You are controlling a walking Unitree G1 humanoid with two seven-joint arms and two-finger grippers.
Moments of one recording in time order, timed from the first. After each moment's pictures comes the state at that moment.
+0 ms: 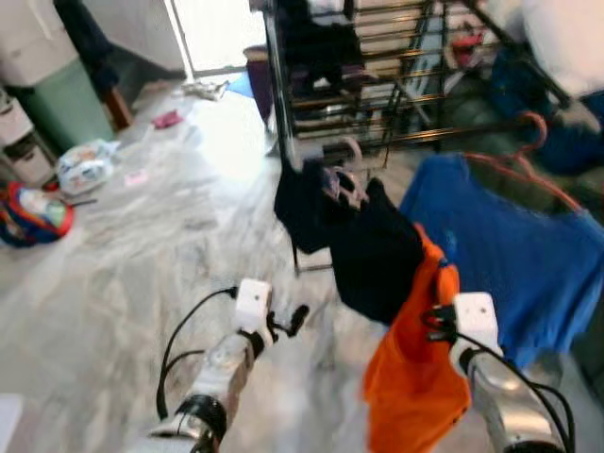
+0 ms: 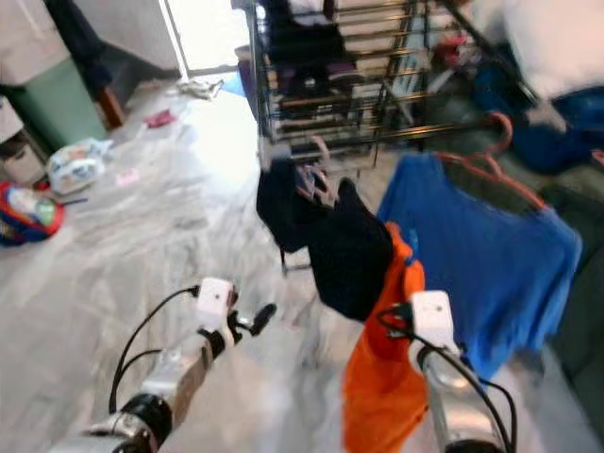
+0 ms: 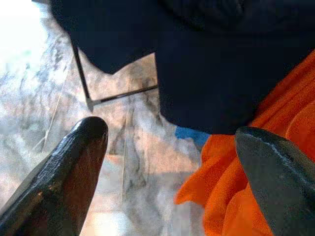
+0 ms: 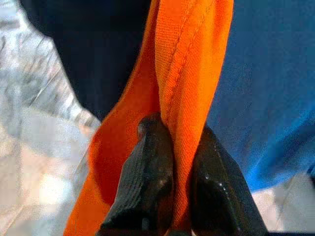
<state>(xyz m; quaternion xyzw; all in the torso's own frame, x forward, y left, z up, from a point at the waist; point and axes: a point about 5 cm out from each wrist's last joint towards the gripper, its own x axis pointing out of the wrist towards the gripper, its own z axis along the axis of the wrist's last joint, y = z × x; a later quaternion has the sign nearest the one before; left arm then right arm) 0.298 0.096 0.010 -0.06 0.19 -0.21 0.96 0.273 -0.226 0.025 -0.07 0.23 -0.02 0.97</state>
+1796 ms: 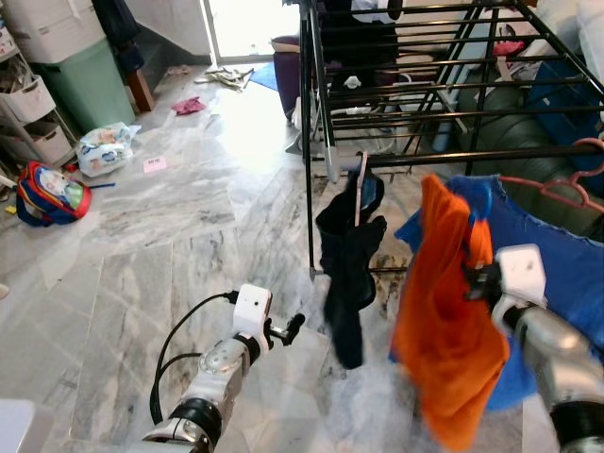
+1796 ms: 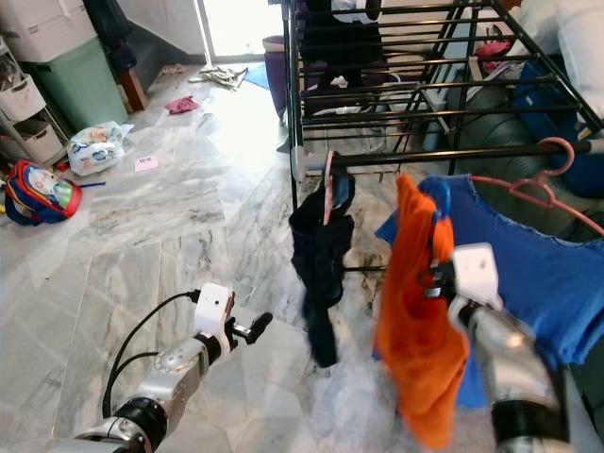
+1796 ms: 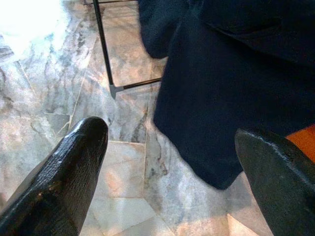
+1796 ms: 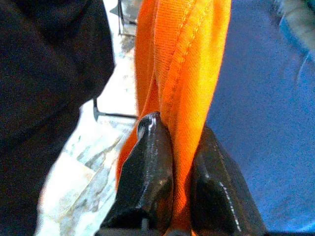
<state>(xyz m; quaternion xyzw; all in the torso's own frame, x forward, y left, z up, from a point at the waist) 0.293 0.100 0.003 -0.03 0.21 -0.22 0.95 0.313 -0.277 0.094 -0.09 0.15 0.01 0.98</state>
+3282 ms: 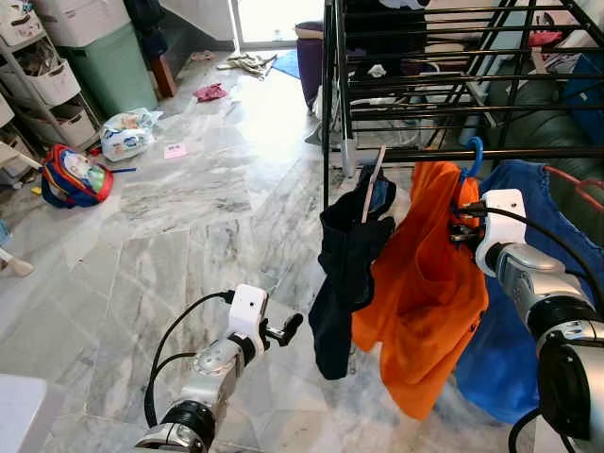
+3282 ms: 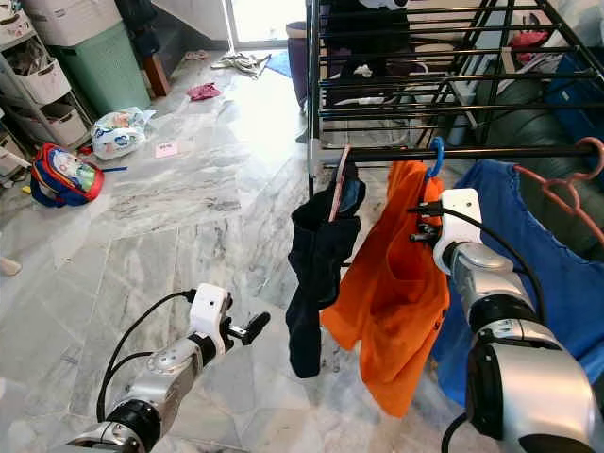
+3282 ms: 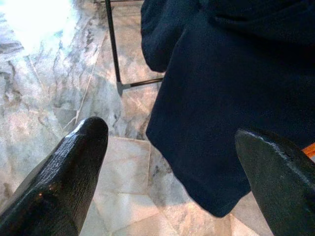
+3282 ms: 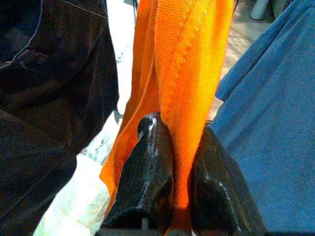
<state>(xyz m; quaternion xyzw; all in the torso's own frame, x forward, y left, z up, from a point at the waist) 0.293 0.106 0.006 -0.03 0.20 -0.23 0.95 0.372 -0.261 0.127 -0.04 0.19 0.00 0.98</state>
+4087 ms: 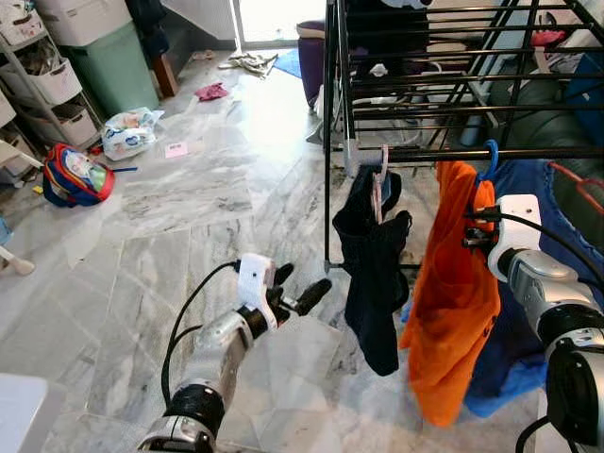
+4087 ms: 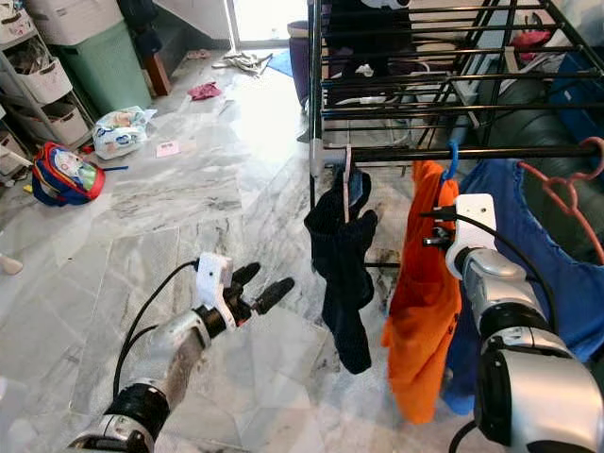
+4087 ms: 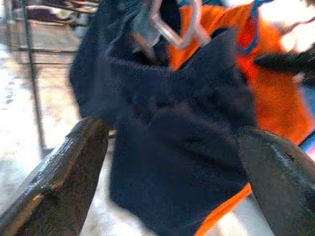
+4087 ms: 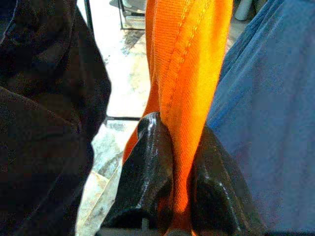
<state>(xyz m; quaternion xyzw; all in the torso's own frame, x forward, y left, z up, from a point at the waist) 0.310 0.083 0.060 -0.16 0.08 -0.37 0.91 0.365 -0.277 0.124 -0.05 0.19 -0.03 0.98</state>
